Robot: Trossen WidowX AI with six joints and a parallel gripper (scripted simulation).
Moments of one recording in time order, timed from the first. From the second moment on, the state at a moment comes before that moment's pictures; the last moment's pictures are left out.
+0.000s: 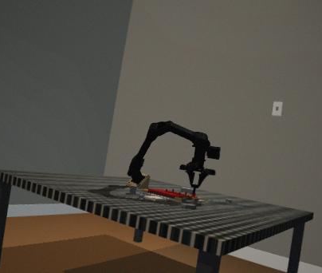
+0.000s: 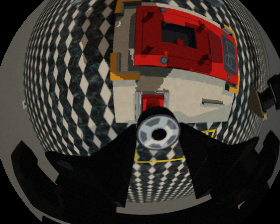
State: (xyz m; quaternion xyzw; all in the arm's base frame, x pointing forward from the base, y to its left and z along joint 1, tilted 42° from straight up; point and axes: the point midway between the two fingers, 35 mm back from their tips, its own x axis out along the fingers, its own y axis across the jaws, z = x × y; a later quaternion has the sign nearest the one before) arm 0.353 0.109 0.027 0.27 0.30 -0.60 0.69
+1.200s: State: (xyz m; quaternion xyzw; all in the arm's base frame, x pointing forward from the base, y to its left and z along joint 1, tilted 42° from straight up) arm 0.286 0.202 -0.008 0.27 0.31 -0.60 0.69
